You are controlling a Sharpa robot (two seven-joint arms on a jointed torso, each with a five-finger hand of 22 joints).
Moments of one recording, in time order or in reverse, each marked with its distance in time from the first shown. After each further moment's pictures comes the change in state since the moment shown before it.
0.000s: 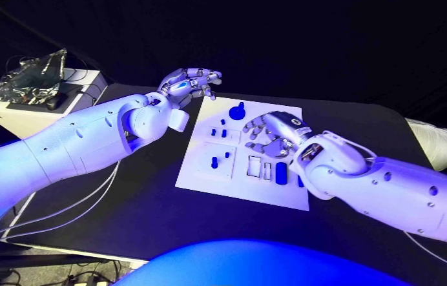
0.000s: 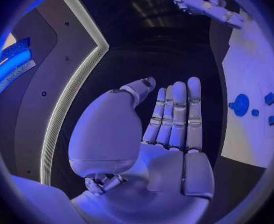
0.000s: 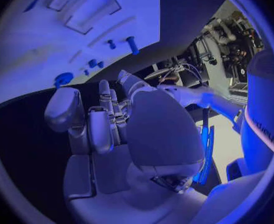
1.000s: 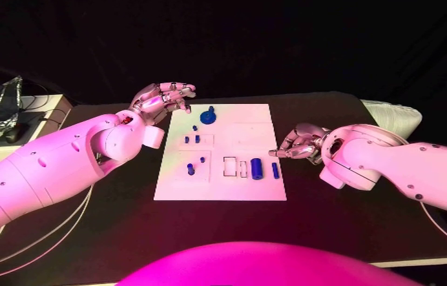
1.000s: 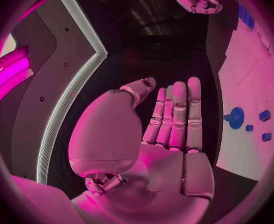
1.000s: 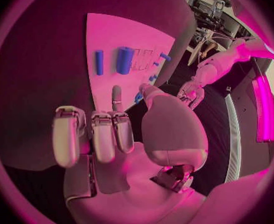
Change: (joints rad) left arm -0.046 -0.016 0.000 0.028 -0.017 0.012 0.008; left_hand 0.000 0.000 0.000 0.000 0.000 0.000 0.000 0.000 0.000 0.000 0.000 0.000 -0.001 0.000 0.000 -0.004 0.000 0.000 0.000 0.000 -0.004 -0.002; right arm 0.072 -0.257 -0.021 0.148 0.497 0.297 -0.446; right_hand -0.367 0.012 -0.108 0.136 0.149 -0.010 -0.066 0.254 0.266 0.246 -0.070 1.353 1.199 0.001 -0.047 0.153 0.265 -0.055 -0.002 -0.048 0.473 0.000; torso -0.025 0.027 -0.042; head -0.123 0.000
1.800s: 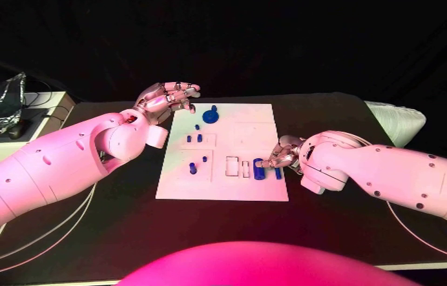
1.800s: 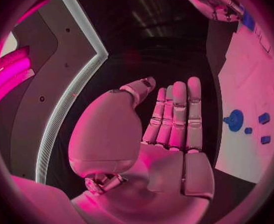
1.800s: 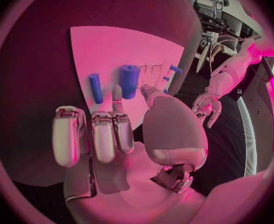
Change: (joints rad) left arm -0.001 -0.004 0.000 0.008 -0.008 0.008 0.002; left_hand 0.000 0.000 -0.004 0.004 0.000 0.000 0.000 0.000 0.000 0.000 0.000 0.000 -0.001 0.000 0.000 0.000 0.000 0.000 0.004 -0.004 -0.004 -0.002; right arm -0.040 0.171 -0.010 -0.134 0.037 0.055 -0.107; right_hand -0.018 0.007 -0.020 -0.005 0.000 0.000 -0.007 0.007 0.021 0.000 0.000 0.000 0.000 -0.004 -0.004 0.000 0.000 0.000 0.000 0.000 0.005 0.000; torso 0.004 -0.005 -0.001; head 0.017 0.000
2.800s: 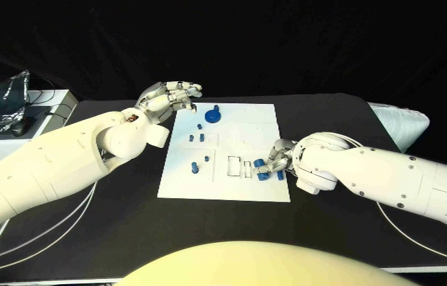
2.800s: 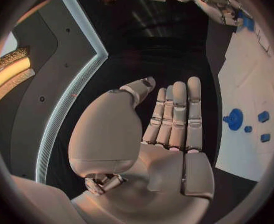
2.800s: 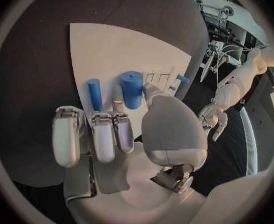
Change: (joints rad) left arm 0.000 -0.011 0.000 0.007 -0.001 0.002 -0.001; left_hand 0.000 0.000 -0.003 0.003 0.000 -0.004 -0.004 0.004 0.000 0.000 0.000 0.000 -0.001 0.000 0.000 0.000 0.001 0.000 0.004 0.004 0.000 -0.002; right arm -0.025 0.077 0.004 -0.083 -0.061 0.080 -0.013; right_hand 0.104 0.008 -0.019 -0.006 -0.055 -0.009 0.001 0.031 0.055 0.000 0.000 0.000 0.000 0.000 0.000 0.000 0.000 0.000 0.000 0.000 0.000 0.000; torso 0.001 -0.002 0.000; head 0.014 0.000
